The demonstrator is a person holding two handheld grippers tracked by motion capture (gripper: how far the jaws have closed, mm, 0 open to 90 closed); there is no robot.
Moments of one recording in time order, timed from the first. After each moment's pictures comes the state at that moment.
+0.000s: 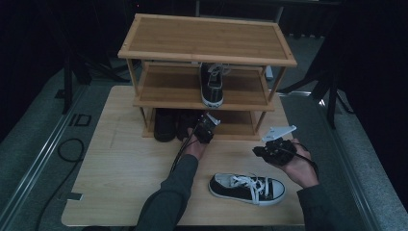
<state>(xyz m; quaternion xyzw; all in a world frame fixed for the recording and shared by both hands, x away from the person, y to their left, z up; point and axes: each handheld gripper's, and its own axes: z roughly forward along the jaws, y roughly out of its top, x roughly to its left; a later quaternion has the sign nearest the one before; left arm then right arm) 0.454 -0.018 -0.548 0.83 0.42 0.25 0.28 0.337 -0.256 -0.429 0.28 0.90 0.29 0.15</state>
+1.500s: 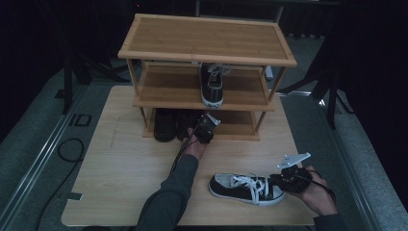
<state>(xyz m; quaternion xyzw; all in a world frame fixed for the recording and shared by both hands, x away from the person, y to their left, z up) 0.454 -0.018 -0.547 0.83 0.42 0.26 0.28 0.287 -0.309 -0.481 0.32 0.91 0.25 0.10</state>
